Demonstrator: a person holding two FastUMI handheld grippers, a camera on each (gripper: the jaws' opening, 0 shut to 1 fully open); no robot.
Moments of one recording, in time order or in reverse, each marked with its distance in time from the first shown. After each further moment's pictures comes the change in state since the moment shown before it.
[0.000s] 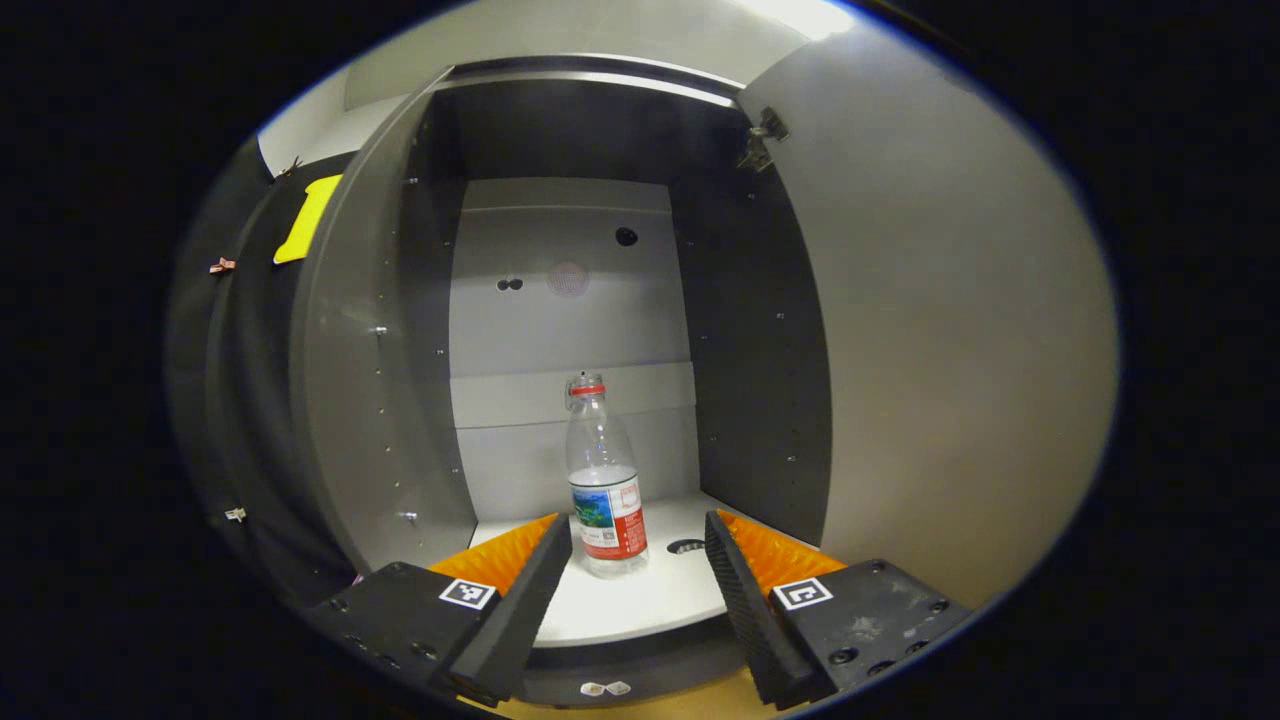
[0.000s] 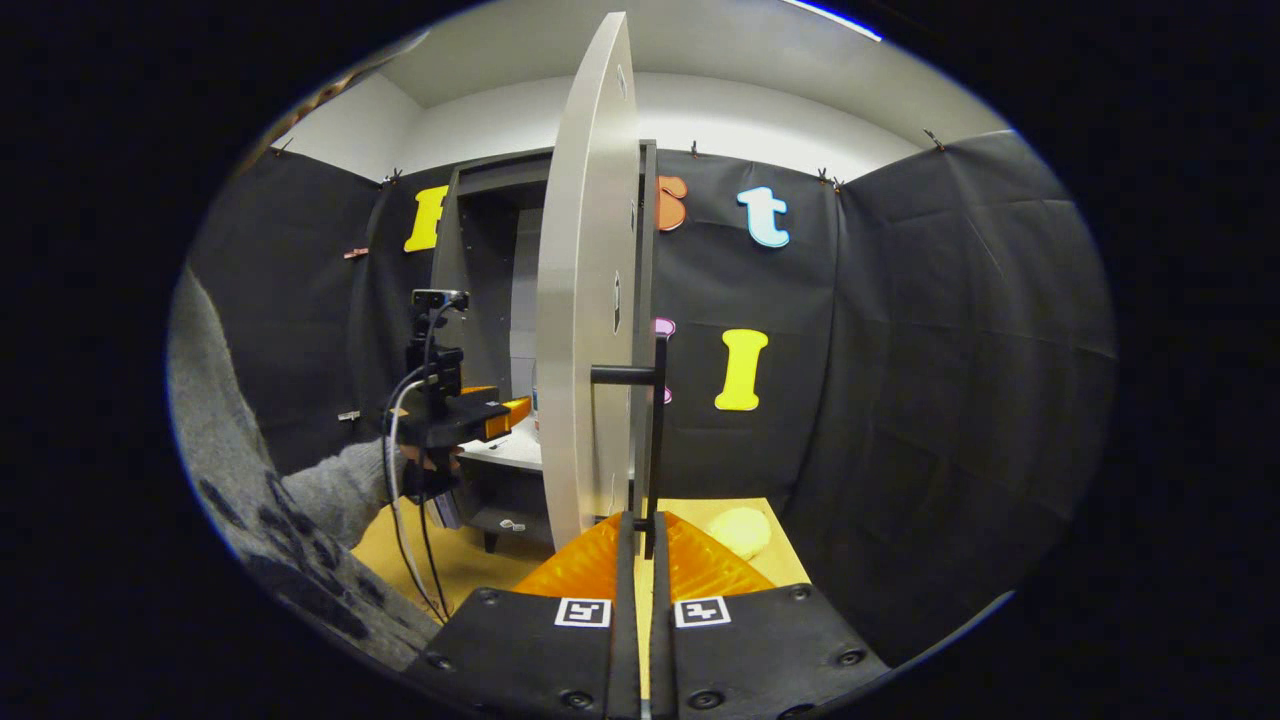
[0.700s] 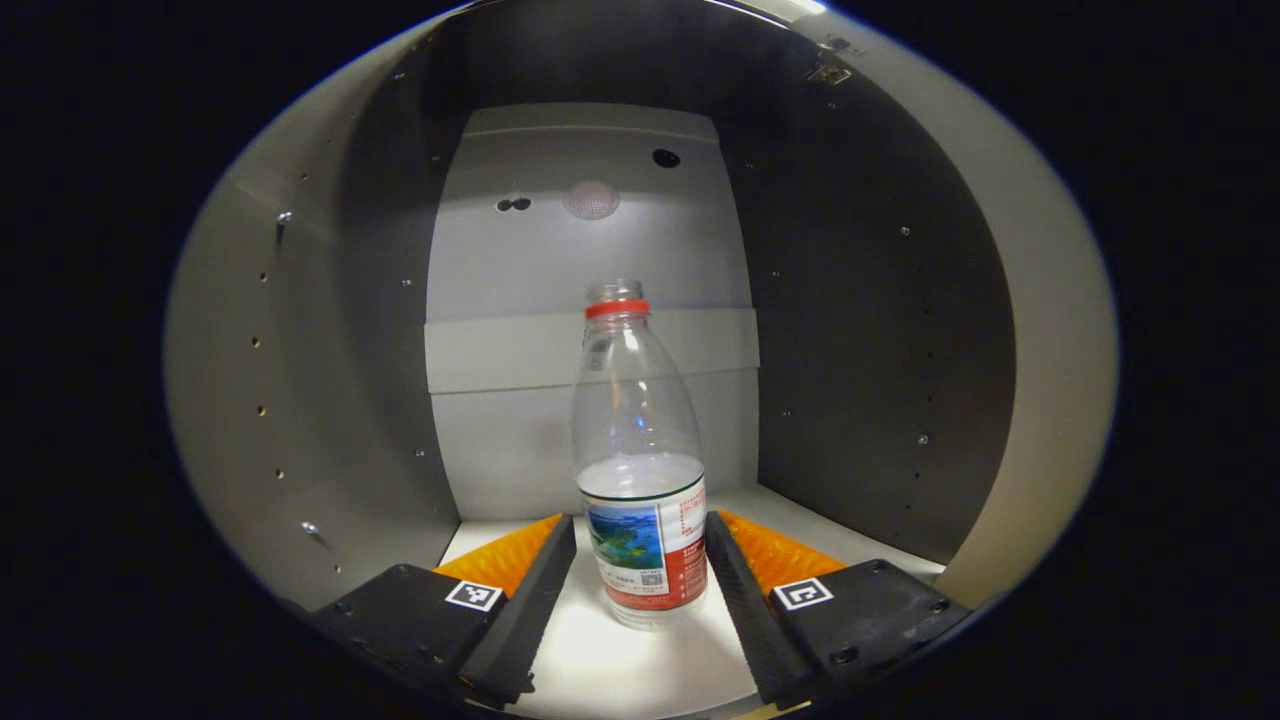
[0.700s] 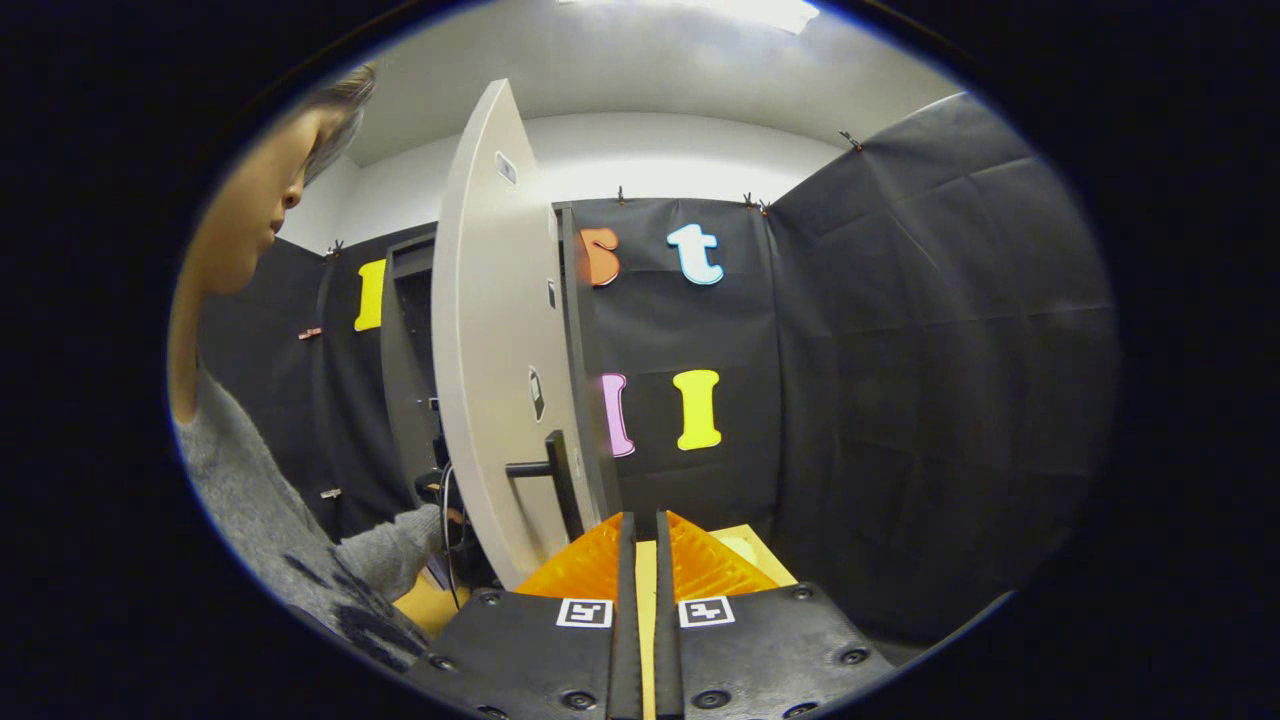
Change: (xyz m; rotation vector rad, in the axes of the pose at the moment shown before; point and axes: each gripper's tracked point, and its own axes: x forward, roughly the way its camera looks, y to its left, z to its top) left arm 0.109 0.027 -0.050 -0.042 0.100 0.034; right arm -0.008 -0.049 0.046 0.142 -0.147 -0.125
